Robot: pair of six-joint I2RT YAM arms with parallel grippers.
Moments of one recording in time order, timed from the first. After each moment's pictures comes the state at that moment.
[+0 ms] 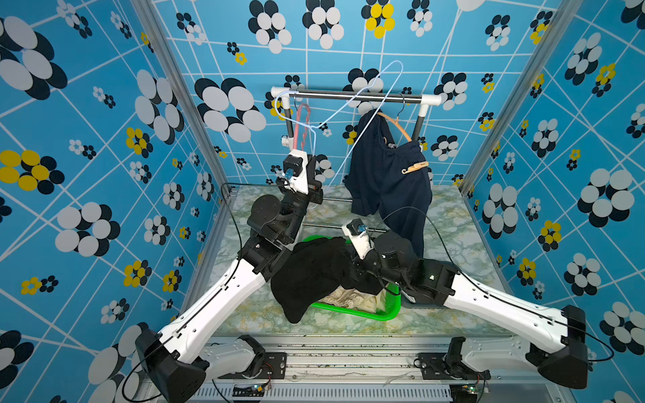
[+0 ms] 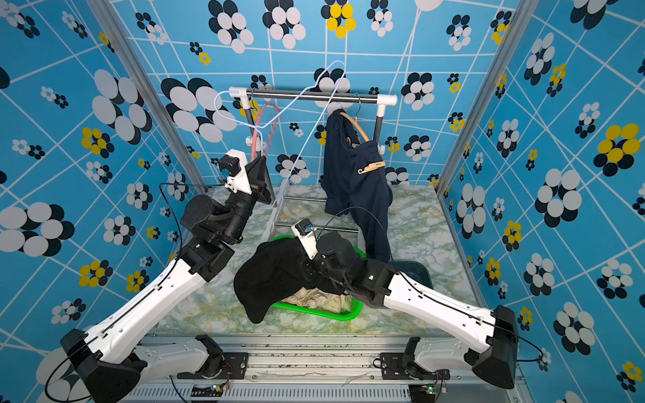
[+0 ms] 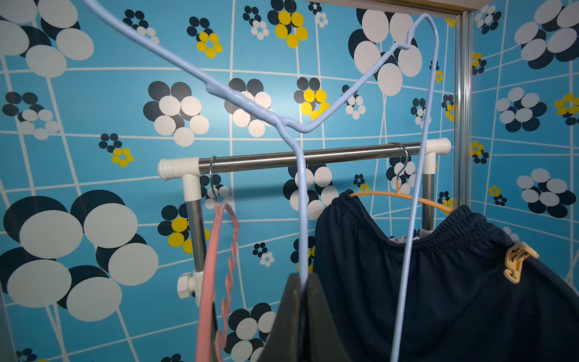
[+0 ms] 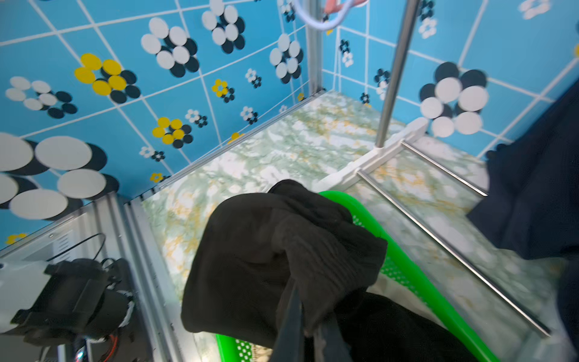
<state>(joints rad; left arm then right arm) -0.63 1.21 1.27 0.34 -0.27 0.17 1.03 1.22 1.16 -0.31 0.23 0.11</state>
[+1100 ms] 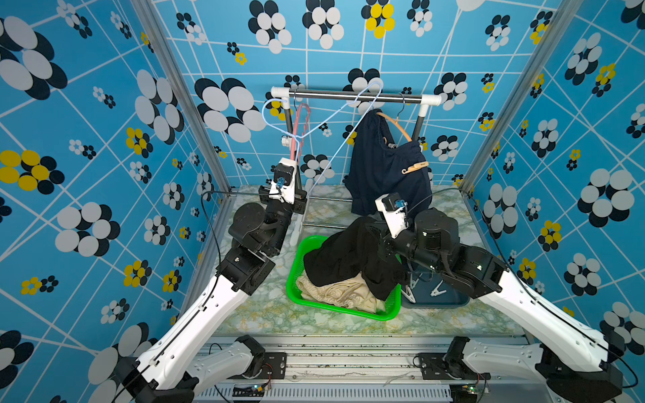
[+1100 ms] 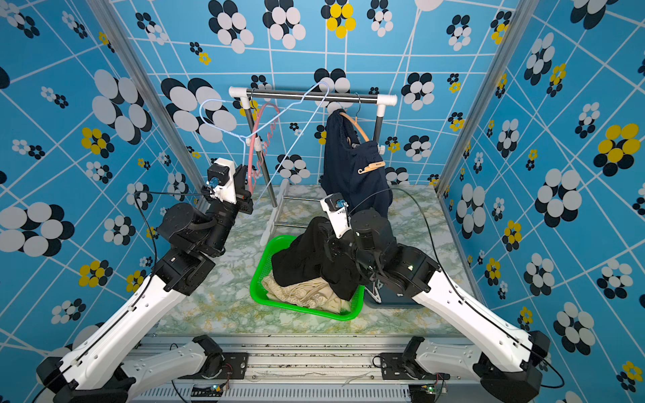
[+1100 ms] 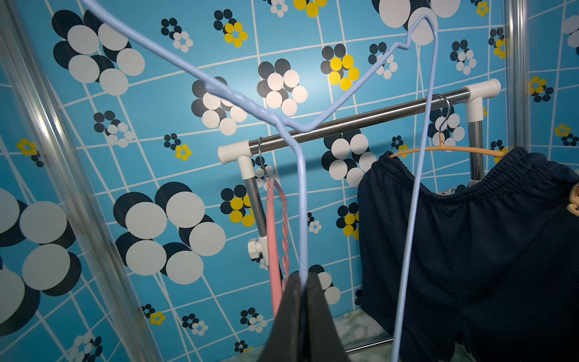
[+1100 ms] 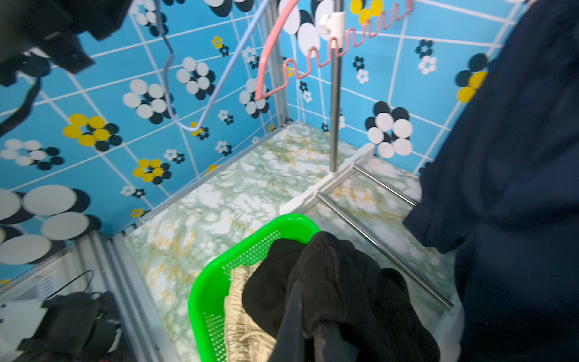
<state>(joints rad) -0.61 1.06 1.23 0.13 -0.37 0.33 0.90 1.17 1.38 -0.53 0.08 0.09</state>
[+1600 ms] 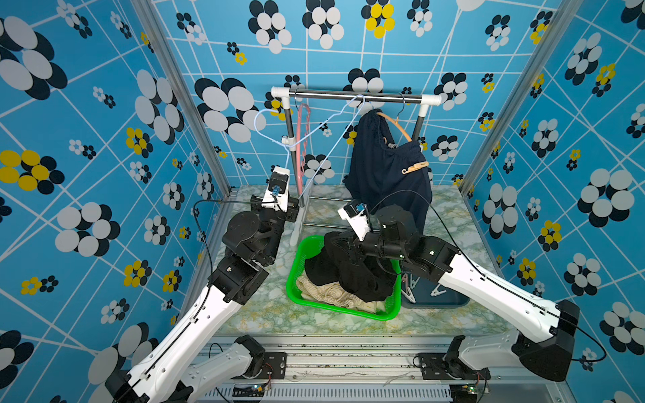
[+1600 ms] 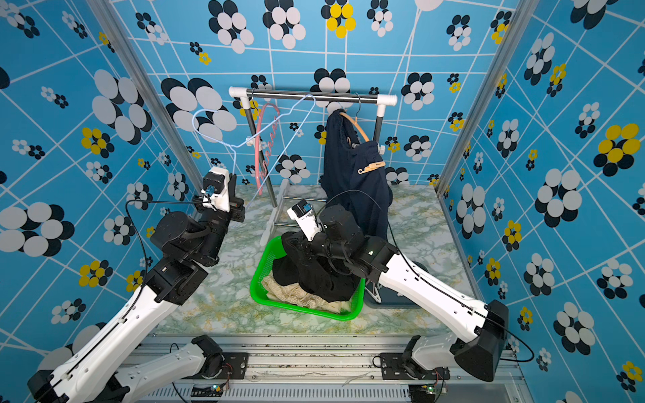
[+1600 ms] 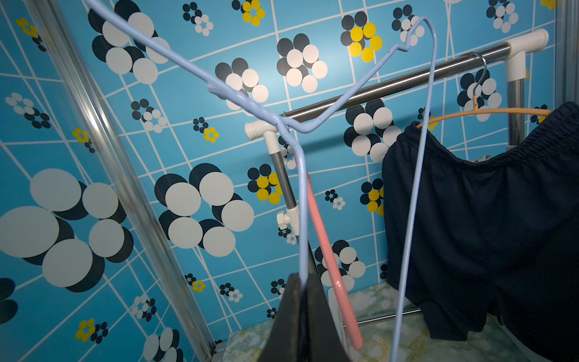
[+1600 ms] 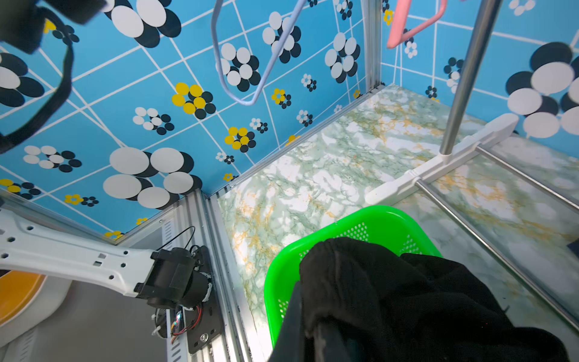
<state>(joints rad) -0.61 0.98 1.17 0.06 -0.46 0.39 0.90 1.37 1.35 -0.37 -0.23 0.18</state>
